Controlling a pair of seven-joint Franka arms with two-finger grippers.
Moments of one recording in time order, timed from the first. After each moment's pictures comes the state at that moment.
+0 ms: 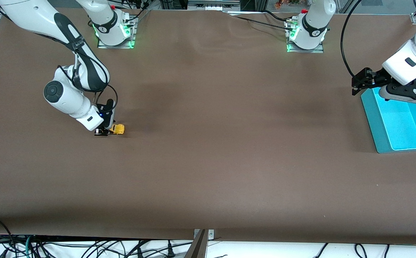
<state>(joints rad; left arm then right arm) 0.06 0.00 -0.15 -1.65 0.03 1.65 0.10 -0.20 0.39 0.30 -2.26 0.00 2.66 -1.47</state>
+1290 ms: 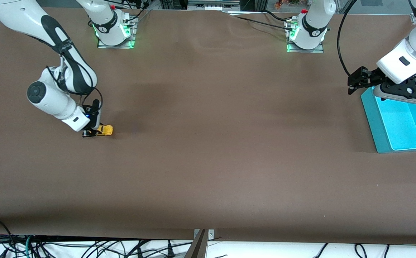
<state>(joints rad) 0.06 0.00 -0.16 -1.65 0.03 1.65 0.10 -0.32 0.39 0.29 -2.25 -0.01 2.66 -1.64</state>
